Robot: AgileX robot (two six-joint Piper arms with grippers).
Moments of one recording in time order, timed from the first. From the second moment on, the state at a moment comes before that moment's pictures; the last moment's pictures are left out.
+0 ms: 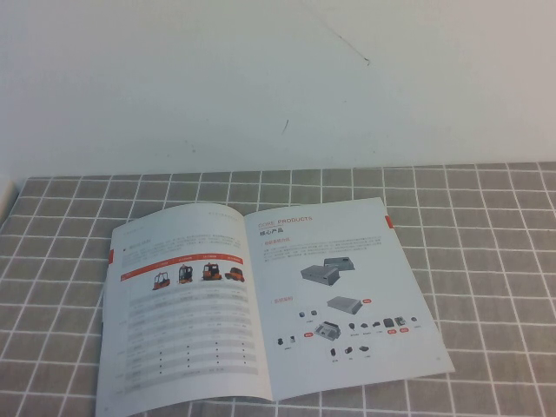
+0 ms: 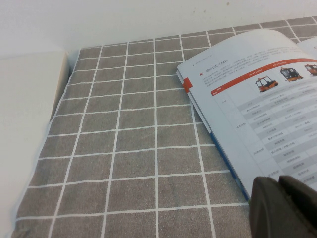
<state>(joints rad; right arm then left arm) -0.01 -0.01 0.02 0.01 0.42 -0.12 -0.04 -0.01 0.02 -0.02 0.36 0.03</state>
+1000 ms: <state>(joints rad) -0.01 -0.01 0.02 0.01 0.40 -0.12 -0.04 -0.01 0.02 -0.01 0.34 0.04</state>
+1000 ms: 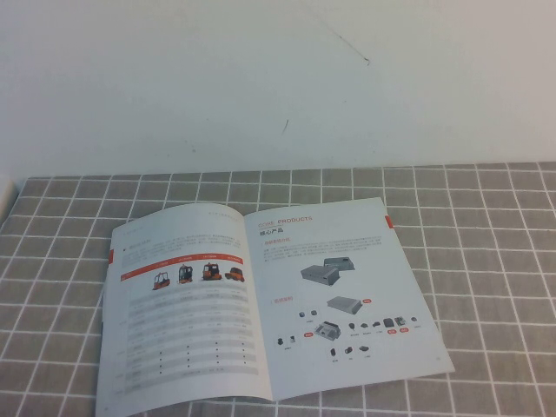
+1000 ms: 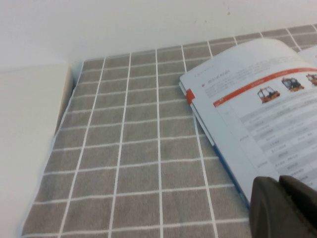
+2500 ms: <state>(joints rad) -0.01 0.21 -0.51 0.07 0.32 -0.12 -0.04 0.20 -0.40 -0.03 0.24 -0.06</state>
